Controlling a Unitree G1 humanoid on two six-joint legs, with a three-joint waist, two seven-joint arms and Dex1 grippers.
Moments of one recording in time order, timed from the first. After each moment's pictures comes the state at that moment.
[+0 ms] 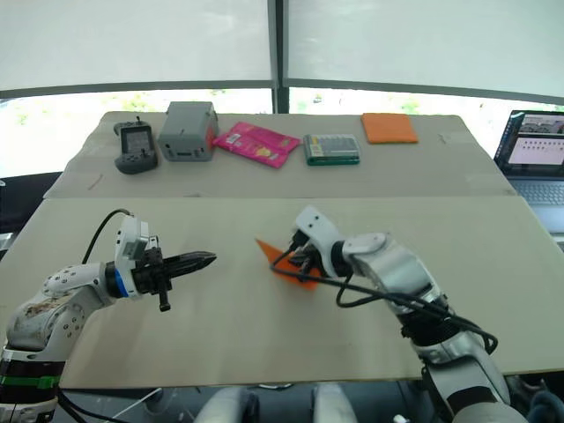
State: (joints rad) left arm -0.20 0.67 0.14 -0.19 -0.62 0.50 -1.07; right arm -0.67 -0.55 0.27 -0.17 0.27 1.02 0.75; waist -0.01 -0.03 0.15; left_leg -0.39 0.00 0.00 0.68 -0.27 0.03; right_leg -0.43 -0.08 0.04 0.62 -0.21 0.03
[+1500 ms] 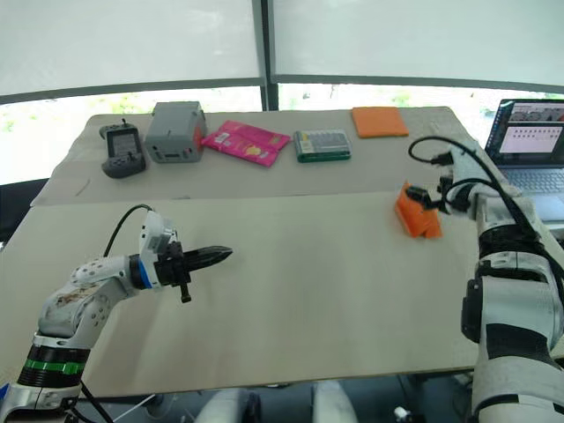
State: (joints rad) left arm -0.28 0.60 0.07 -0.11 -0.55 0.46 -1.03; right arm -1.07 -0.76 -0.09 0.91 0.06 0.40 0.76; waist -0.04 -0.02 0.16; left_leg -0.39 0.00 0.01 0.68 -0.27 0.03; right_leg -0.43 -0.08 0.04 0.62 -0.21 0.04
